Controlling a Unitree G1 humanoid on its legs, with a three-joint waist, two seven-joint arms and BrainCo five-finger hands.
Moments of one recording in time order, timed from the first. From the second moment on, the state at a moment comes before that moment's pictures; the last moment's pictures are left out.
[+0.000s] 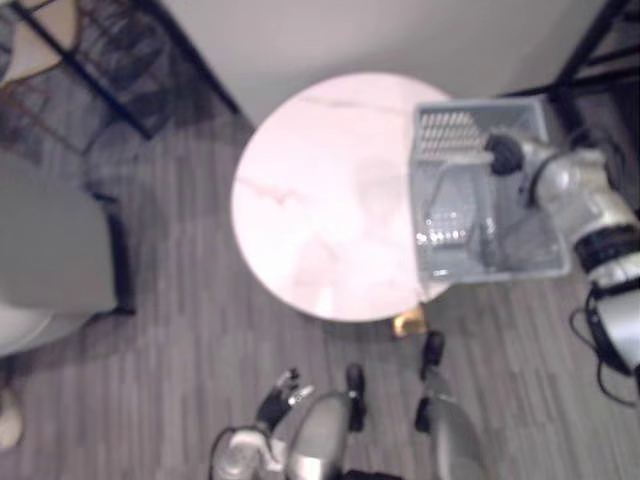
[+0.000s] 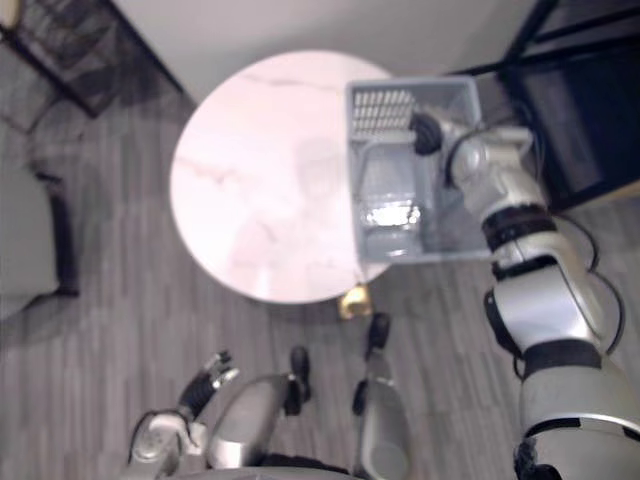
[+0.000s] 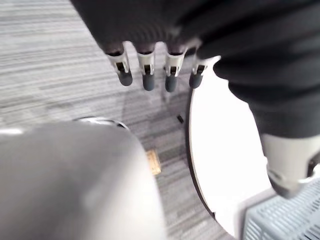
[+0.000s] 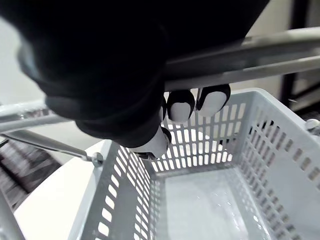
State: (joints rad) left arm 0.11 0.15 -0.02 0.78 -0.07 -0.31 -0.21; right arm -1.06 -0.68 0.38 0.93 -0.49 -0.13 0.19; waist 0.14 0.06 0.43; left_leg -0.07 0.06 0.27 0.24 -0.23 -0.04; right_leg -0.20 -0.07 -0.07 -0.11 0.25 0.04
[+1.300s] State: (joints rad) left arm 0.12 0.07 -0.03 0.94 -0.31 -0.28 -0.12; right arm -0.02 -0.37 0.07 0.54 -0.48 -0.01 0.14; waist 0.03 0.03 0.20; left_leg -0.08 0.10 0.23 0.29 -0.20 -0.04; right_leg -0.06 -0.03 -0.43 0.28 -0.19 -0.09
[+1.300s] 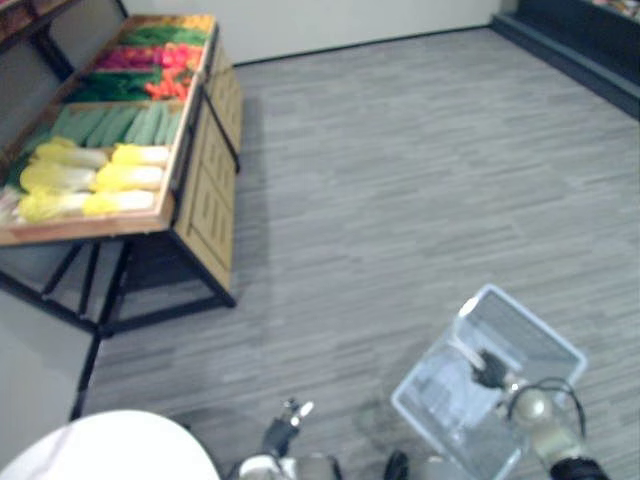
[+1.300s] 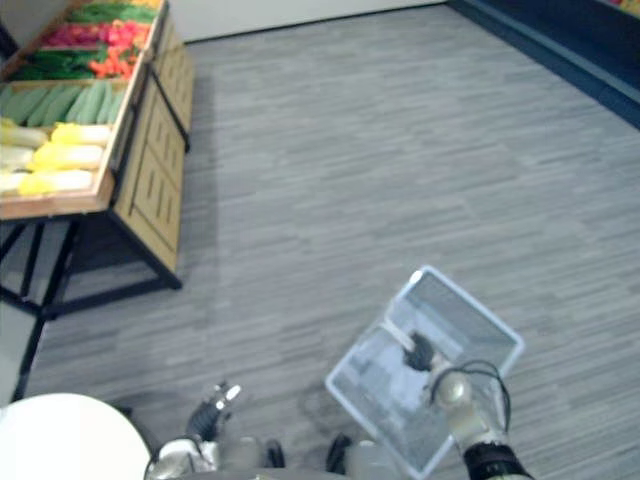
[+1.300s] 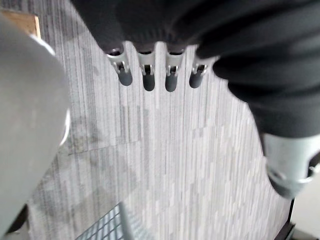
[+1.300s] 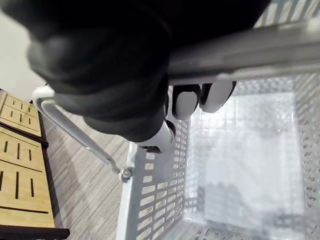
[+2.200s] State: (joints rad) left arm 0.21 0.15 0.05 0.89 -0.21 -0.19 -0.11; right arm 0.01 -0.27 -0.18 0.80 -0.26 -0.08 0.06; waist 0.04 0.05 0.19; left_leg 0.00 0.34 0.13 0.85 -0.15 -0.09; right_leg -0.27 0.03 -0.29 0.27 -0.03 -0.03
